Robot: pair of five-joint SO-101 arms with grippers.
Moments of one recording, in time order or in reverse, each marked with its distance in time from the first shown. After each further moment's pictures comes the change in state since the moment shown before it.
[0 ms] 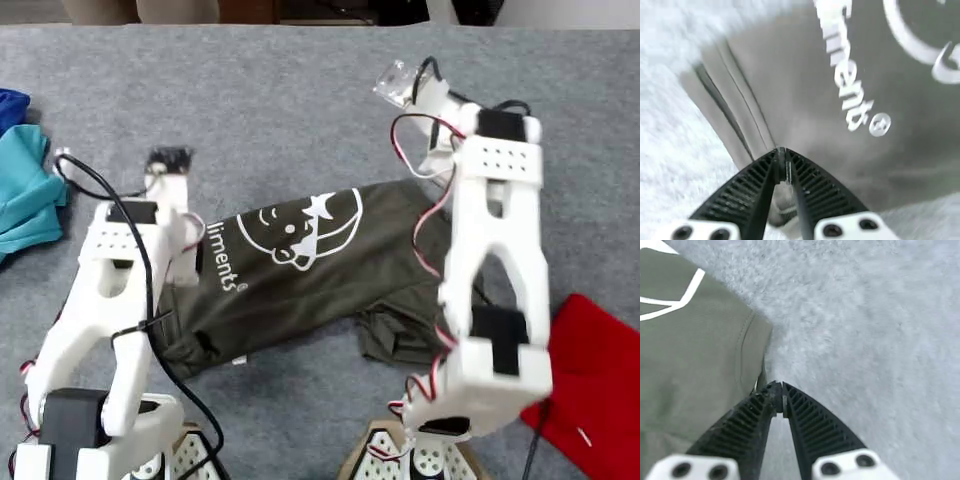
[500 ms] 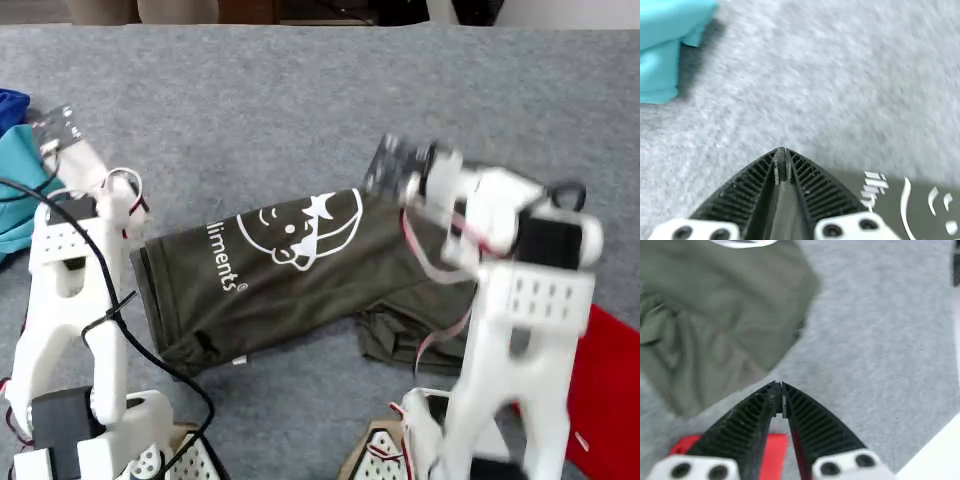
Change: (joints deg) left arm -15.2 0.1 3.4 -26.5 15.6; right arm 1.6 -44.0 24.9 17.6 16.2
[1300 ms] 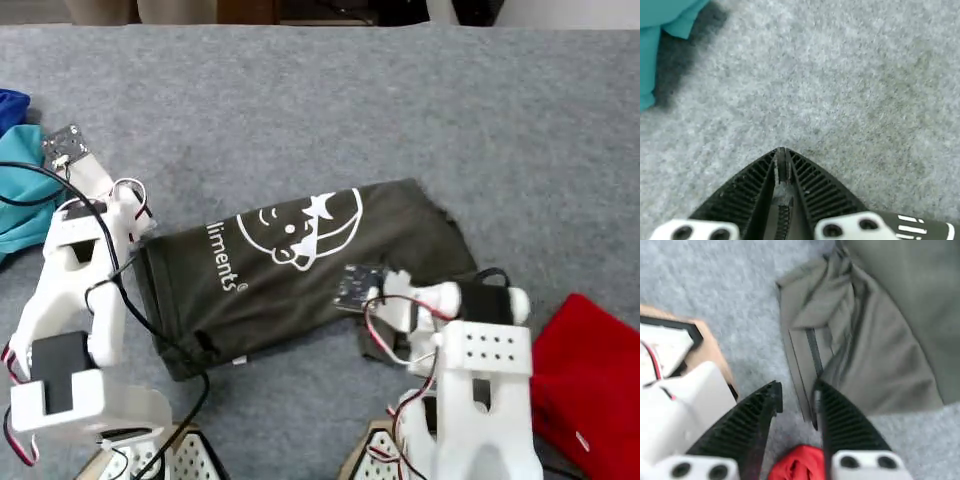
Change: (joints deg) left arm -0.9 16.7 -2.1 -11.3 0.4; right arm -6.8 -13.4 39.9 0.5 -3.2
